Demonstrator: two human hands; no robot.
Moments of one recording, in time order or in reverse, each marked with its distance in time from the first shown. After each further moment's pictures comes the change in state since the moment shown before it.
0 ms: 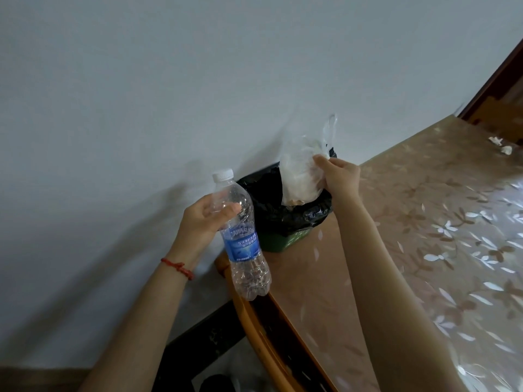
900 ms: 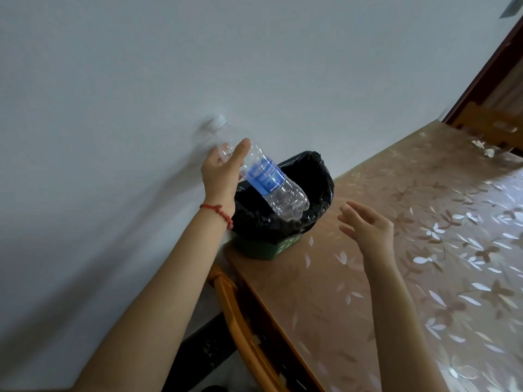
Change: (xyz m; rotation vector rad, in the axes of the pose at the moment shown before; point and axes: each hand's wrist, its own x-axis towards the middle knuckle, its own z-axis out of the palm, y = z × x) left_hand 0.066 0.053 0.068 -0.323 0.224 -0.010; right_hand -0.051 0.038 -0.081 0.019 0.094 -0.044
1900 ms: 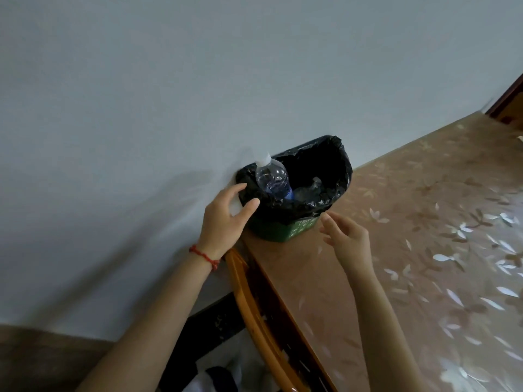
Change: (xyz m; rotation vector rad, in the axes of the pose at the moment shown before) left_hand -0.073 -0.052 -0.071 0.781 -0.149 0.281; right_hand -0.036 0.042 0.020 -0.205 -0.221 -0.022
